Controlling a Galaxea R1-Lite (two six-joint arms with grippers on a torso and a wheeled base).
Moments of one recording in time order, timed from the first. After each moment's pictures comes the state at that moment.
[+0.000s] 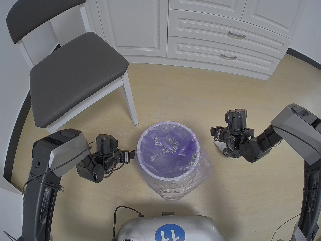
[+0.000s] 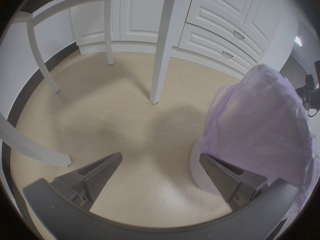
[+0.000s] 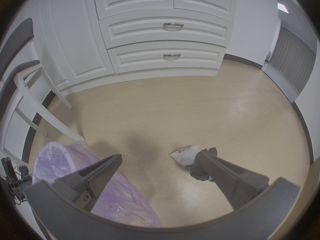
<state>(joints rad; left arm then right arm) -0.27 2.62 -1.23 -0.93 0.01 -0.11 0.35 2.29 -1.18 -0.68 -0.44 0.33</state>
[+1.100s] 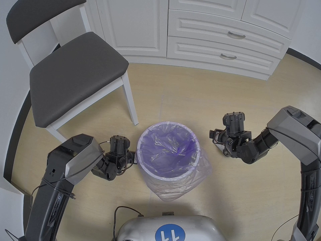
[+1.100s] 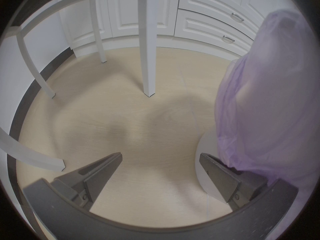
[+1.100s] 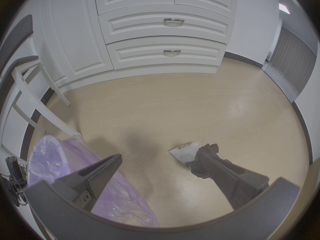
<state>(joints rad) -0.32 2.76 -1.51 -0.75 0.12 -0.06 0.34 2.33 -1.19 -0.69 -0.44 0.33</state>
